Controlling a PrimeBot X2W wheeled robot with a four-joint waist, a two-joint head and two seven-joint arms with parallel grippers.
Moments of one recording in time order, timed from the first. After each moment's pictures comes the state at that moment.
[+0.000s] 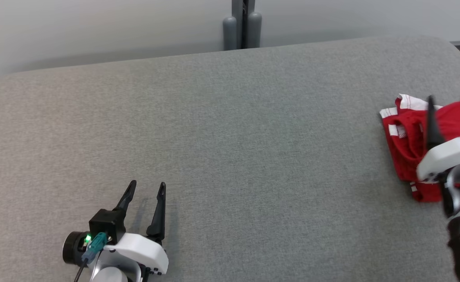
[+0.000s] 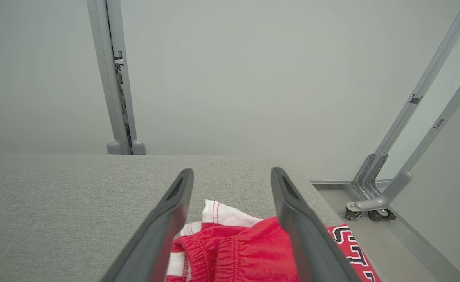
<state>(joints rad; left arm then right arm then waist) -0.18 0.05 -0.19 0.43 -0.22 0.00 -0.26 -0.63 -0.19 -0.16 0.79 -0.03 0.13 -0.26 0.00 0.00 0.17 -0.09</state>
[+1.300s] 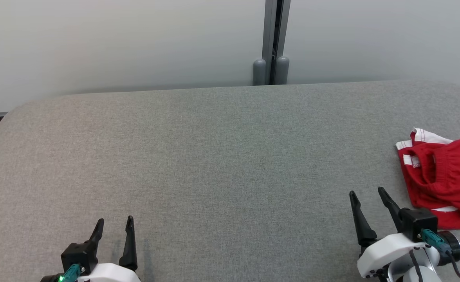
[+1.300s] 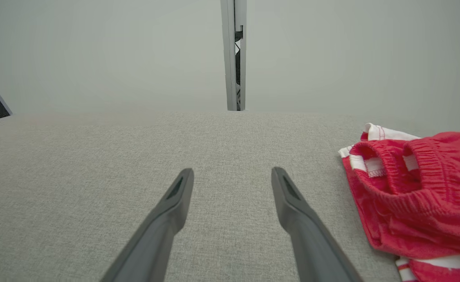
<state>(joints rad) -0.05 0.05 -0.04 0.46 -0.21 0.02 -0.26 -0.18 -0.05 0.06 0.51 0.12 0.13 -0.26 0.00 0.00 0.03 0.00</state>
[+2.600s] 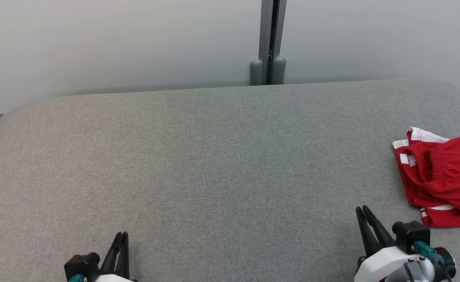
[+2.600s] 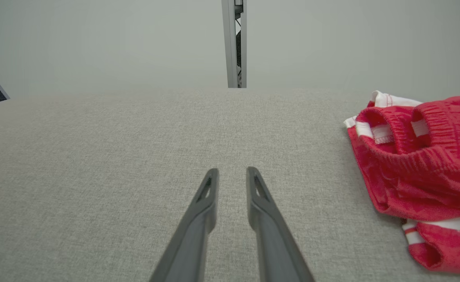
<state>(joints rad) -0.04 0.04 -0.05 0.52 -0.27 -0.02 -0.26 -0.16 -0.04 0.07 0.55 0.11 0.13 -0.26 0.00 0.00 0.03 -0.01</state>
